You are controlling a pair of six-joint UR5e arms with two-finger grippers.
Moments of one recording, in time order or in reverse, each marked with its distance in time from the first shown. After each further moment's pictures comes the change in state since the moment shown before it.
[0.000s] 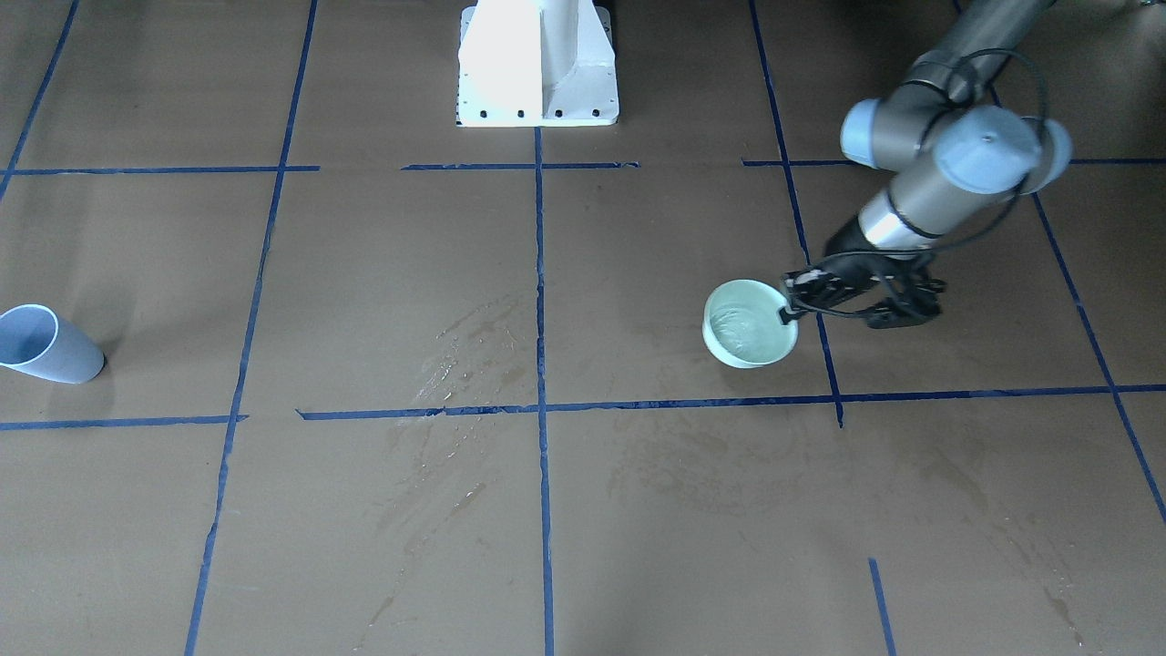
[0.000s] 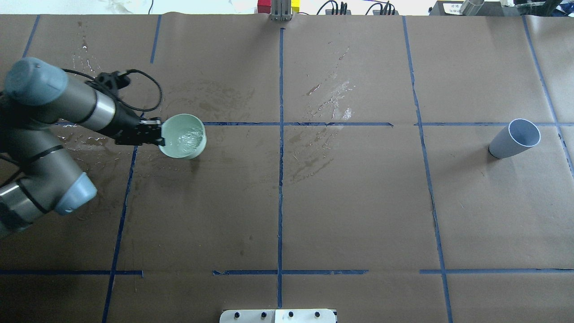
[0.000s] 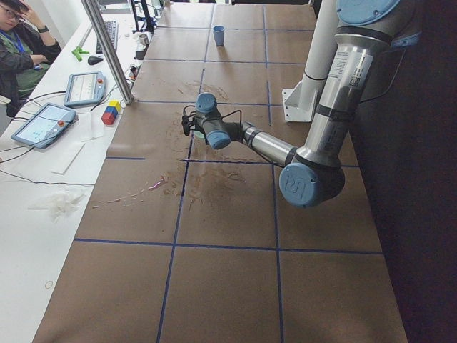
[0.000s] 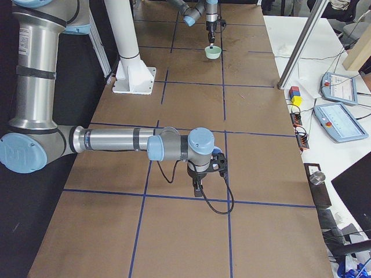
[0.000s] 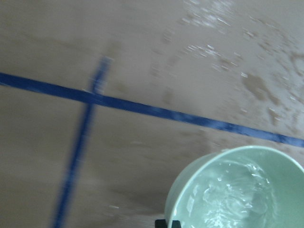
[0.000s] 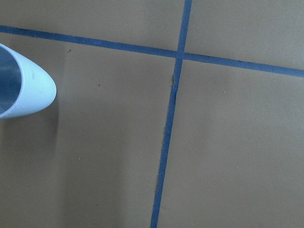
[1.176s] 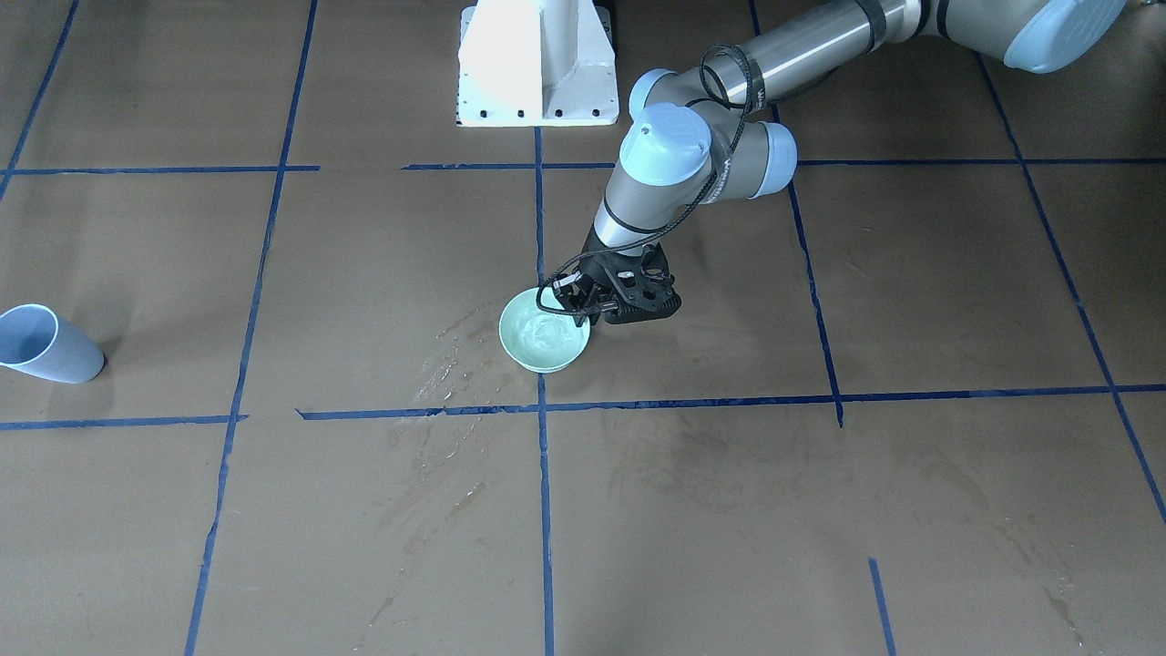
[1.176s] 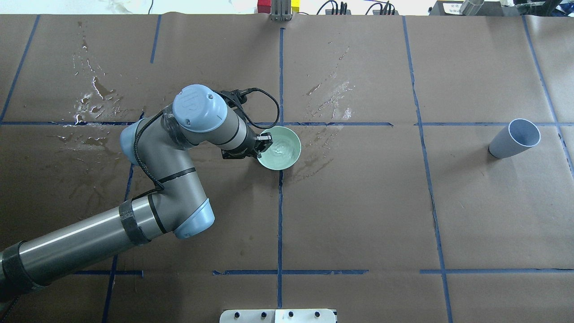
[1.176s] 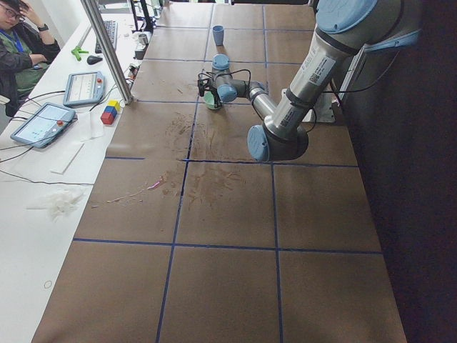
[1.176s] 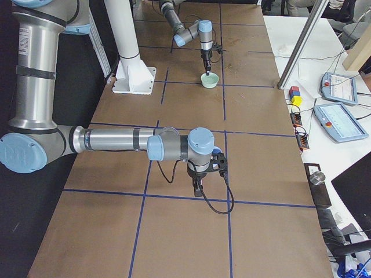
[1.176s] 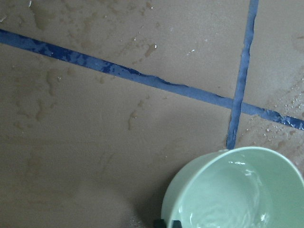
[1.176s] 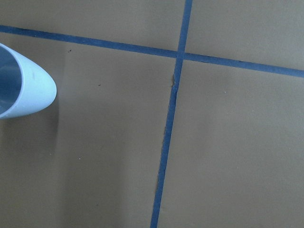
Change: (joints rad) left arm 0.219 -0.356 0.175 0.185 0.248 -0.127; right arm 0.000 0.000 0.000 0.000 0.000 -0.001
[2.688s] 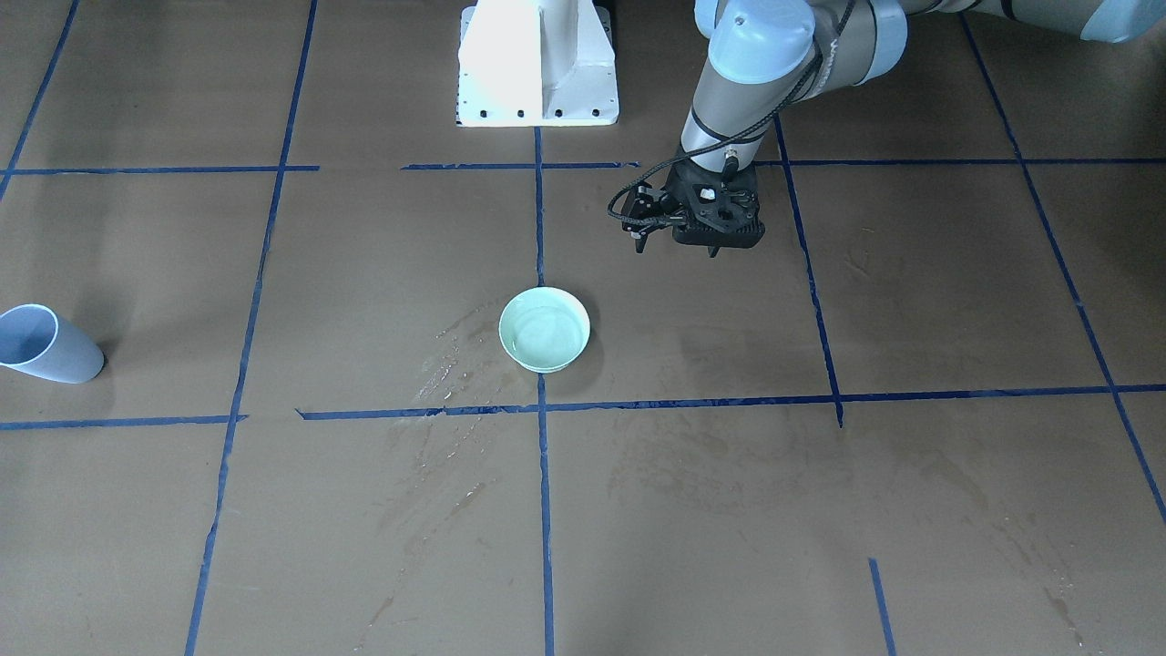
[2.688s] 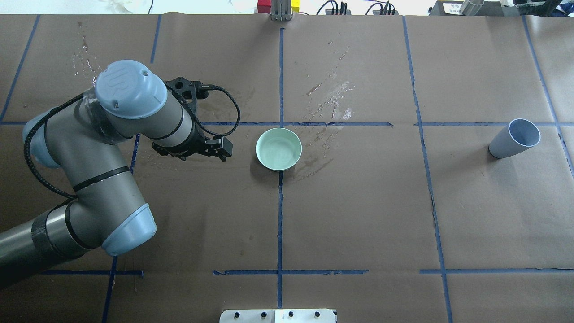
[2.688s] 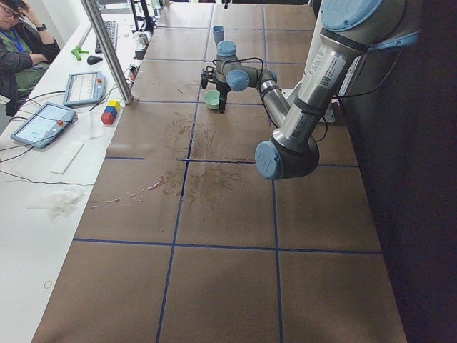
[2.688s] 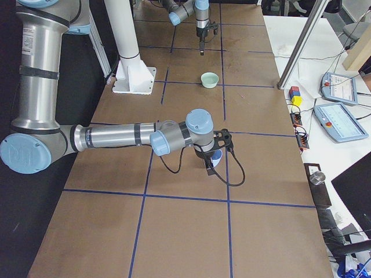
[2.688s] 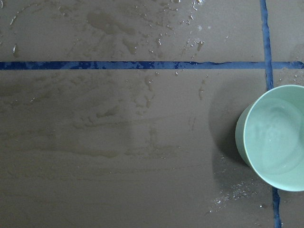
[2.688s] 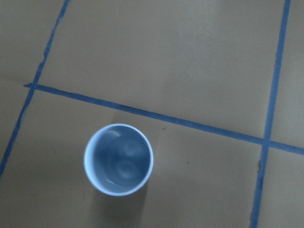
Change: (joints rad) left arm -0.072 0.187 -0.431 0.421 -0.057 0.392; right arm -0.171 -0.033 0.067 0.513 -0.007 0.412
